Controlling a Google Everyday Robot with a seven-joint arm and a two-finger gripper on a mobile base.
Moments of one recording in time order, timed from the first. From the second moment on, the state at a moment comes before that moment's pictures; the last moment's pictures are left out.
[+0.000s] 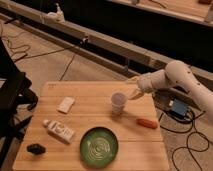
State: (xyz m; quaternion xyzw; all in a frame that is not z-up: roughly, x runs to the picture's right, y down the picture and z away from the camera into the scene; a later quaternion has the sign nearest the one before) arm 0.139 0.010 0.752 -0.17 -0.37 0.12 0.91
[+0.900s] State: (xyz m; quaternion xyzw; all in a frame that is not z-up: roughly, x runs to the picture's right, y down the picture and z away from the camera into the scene) arm 0.114 0.007 0.741 -0.17 -0.38 0.09 0.90
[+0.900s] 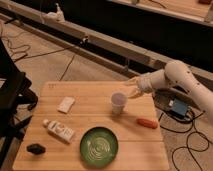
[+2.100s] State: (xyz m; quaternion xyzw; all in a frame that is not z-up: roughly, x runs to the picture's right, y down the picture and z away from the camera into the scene) arm -0.116 0.096 0.718 -0.30 -0.49 -0.07 0.82
